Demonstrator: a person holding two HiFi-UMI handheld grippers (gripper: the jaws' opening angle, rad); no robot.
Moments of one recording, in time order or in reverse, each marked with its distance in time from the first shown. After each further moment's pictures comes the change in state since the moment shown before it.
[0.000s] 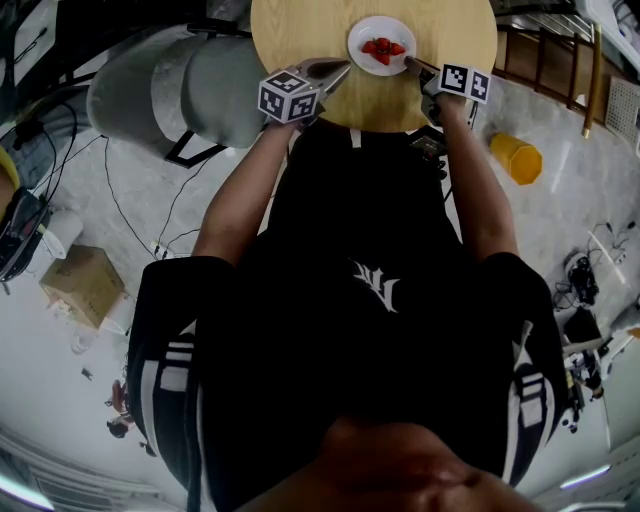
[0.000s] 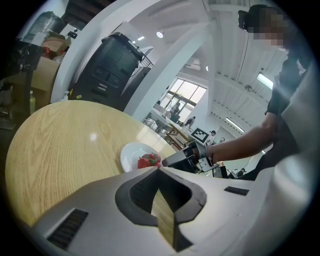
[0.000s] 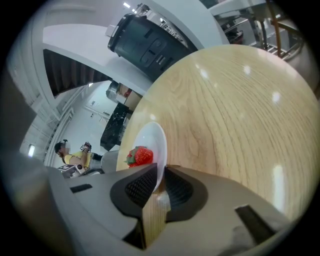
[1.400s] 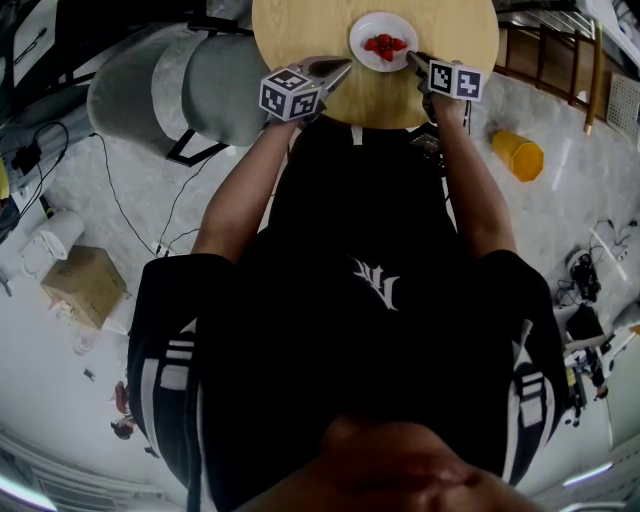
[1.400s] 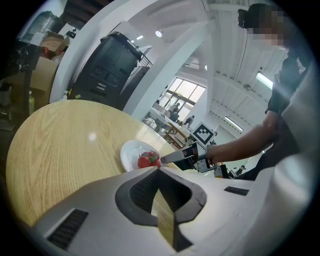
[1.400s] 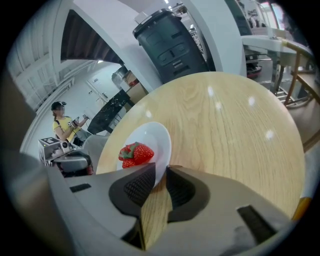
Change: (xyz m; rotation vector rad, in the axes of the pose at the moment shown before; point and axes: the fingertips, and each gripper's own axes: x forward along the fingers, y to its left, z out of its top) left arm -0.002 0.000 -0.006 0.010 0.008 -0.009; right arm 0.000 -0.004 0.005 -0.266 -0.014 -0.197
